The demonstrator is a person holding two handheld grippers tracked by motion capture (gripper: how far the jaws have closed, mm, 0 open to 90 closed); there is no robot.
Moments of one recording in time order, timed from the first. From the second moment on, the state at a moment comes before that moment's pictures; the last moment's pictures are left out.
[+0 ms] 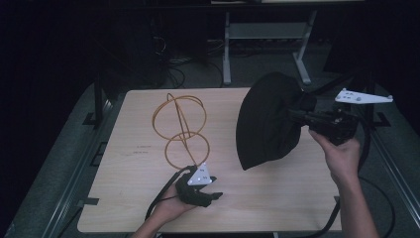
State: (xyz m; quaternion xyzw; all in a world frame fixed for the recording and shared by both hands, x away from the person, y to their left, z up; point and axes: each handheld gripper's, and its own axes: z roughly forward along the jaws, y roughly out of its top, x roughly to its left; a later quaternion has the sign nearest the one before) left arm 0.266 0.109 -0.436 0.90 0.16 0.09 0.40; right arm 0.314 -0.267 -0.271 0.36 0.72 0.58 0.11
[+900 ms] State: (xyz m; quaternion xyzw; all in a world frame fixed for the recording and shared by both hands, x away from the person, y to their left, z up) left arm 0.270 0.111 -0.438 0.89 0.17 0.08 0.41; right arm 0.334 -0.228 -0.229 0.32 0.73 0.59 0.10
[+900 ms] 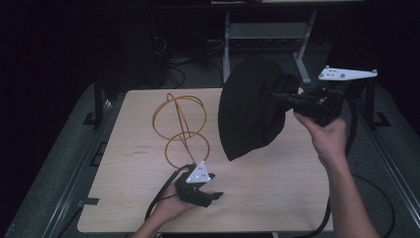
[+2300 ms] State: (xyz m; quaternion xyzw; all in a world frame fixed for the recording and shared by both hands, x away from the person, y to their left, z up) left arm 0.266 0.109 -0.445 0.90 0.17 0.07 0.40; right arm 0.370 -0.135 -0.187 0.26 0.75 0.60 0.07
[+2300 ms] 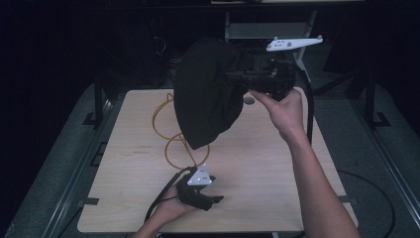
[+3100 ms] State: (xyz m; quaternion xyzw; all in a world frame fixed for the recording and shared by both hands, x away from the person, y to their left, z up) left arm 0.266 0.109 -0.446 0.90 0.16 0.07 0.40; right arm 0.392 -0.075 -0.181 0.24 0.78 0.58 0.04
